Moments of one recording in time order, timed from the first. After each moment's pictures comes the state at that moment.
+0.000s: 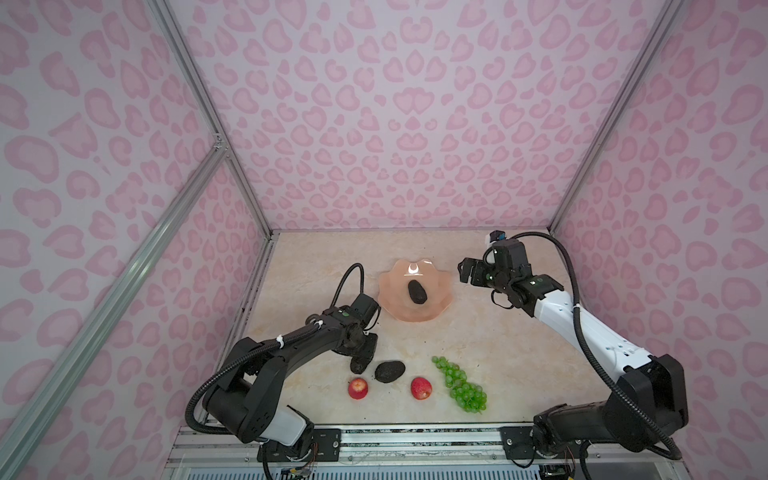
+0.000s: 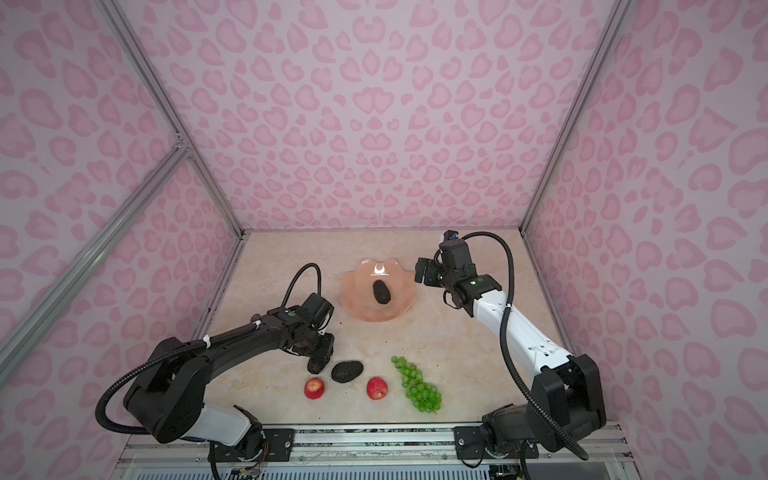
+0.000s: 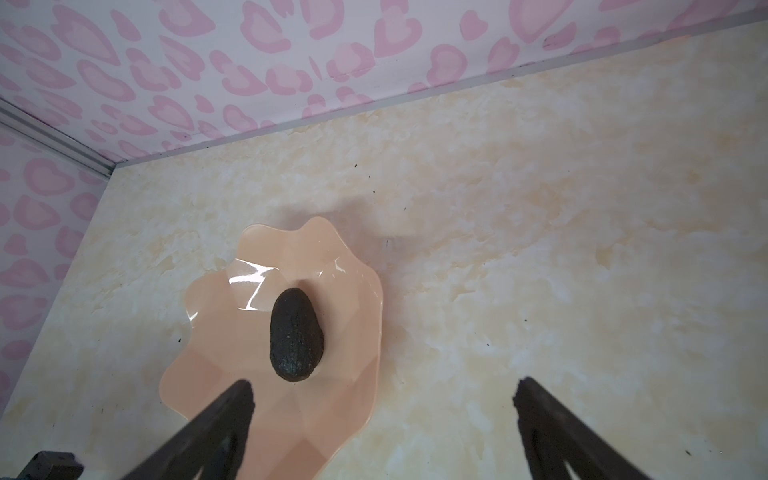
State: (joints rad) left arm -0.57 1.49 0.84 -0.69 0.01 -0.34; right arm 0.35 1.40 1.12 -0.39 0.04 0.43
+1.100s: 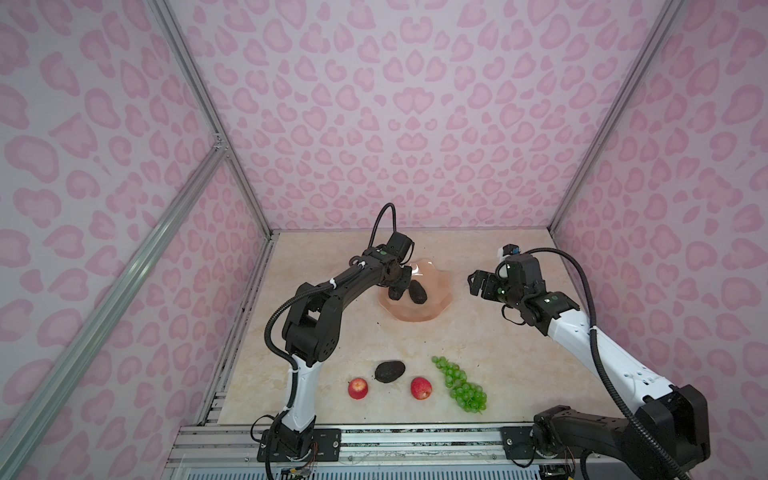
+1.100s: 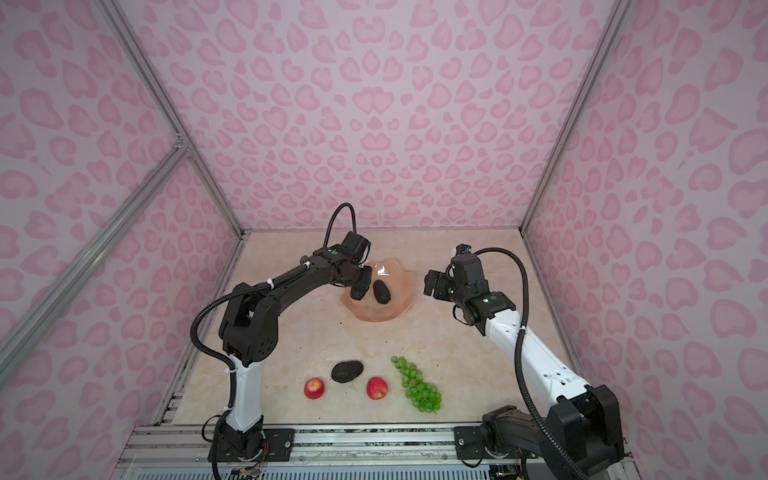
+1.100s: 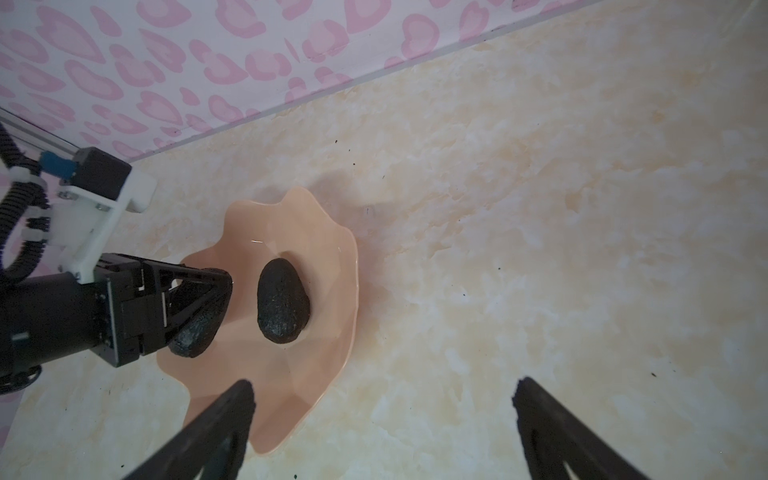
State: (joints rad) left arm -0.56 2.12 1.72 -0.70 -0.05 -0.31; right arm 0.33 1.24 0.97 -0.41 0.02 0.48
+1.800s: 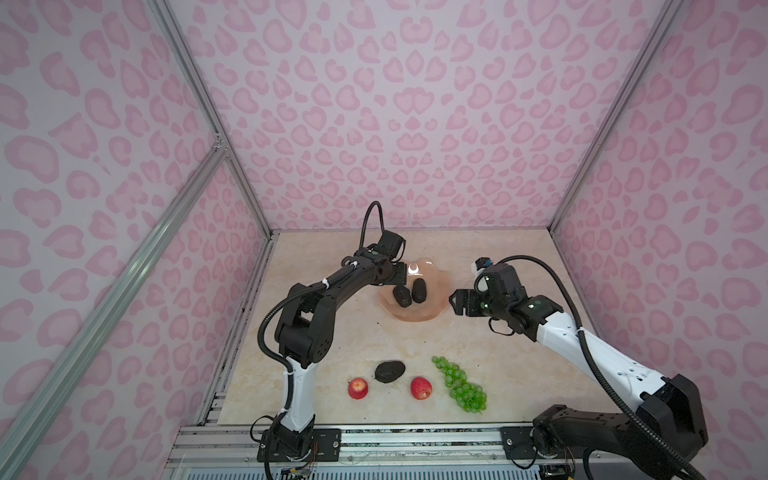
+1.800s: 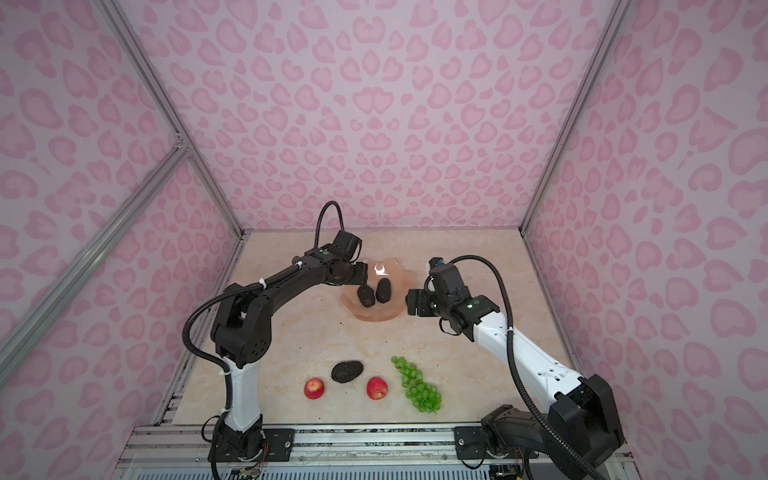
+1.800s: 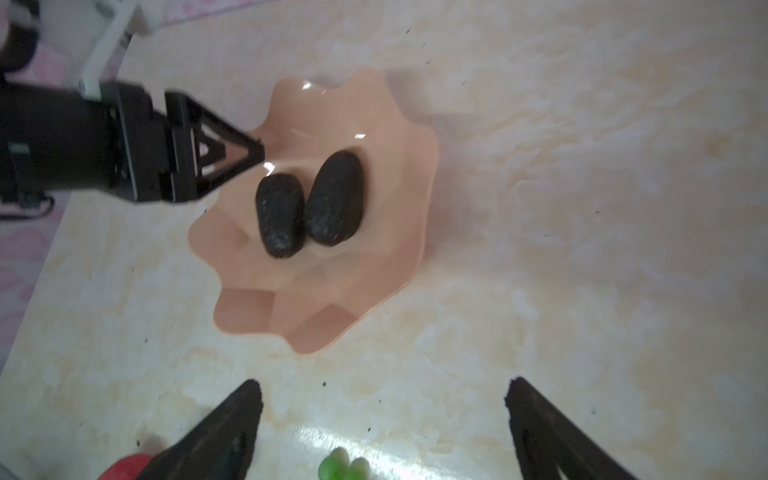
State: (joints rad) left arm -0.49 1.99 1.60 -0.59 -0.04 -0.39; right arm 0.57 1.27 0.96 -0.52 -0.03 0.43
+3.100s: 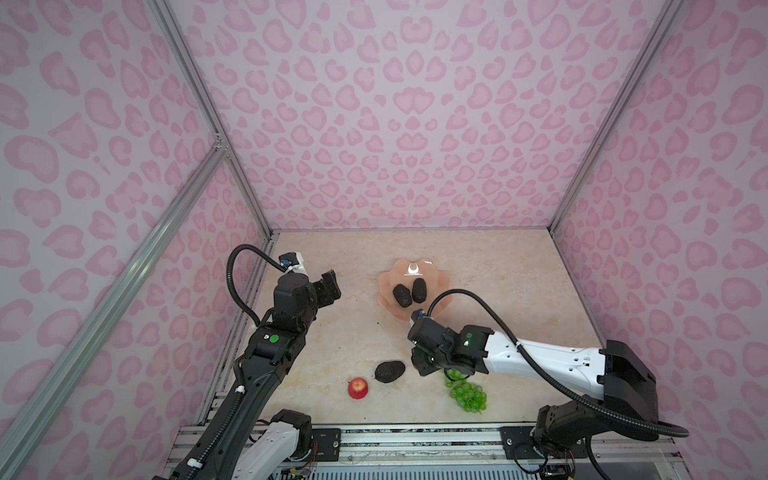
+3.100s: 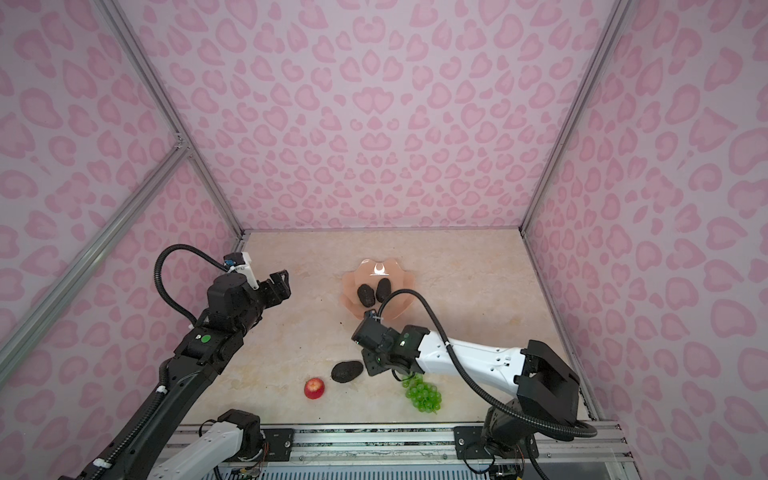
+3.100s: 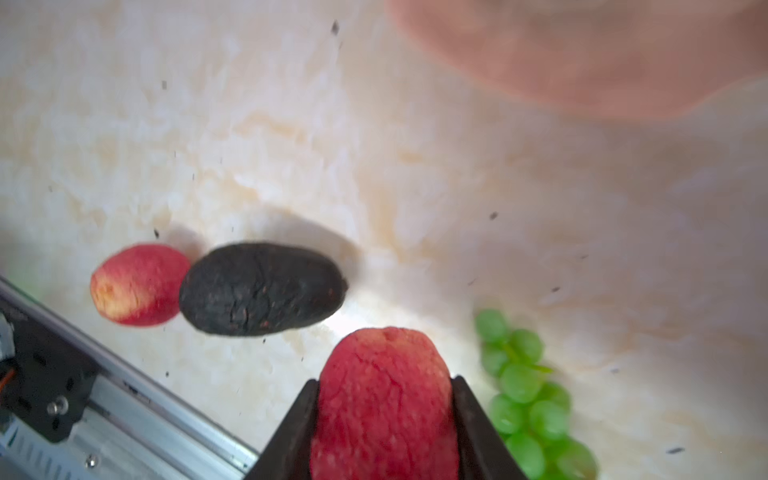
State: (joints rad) left arm -0.26 0.89 0.81 -0.35 -0.18 -0.48; right arm 1.02 1.47 1.07 -0.68 0.19 0.63
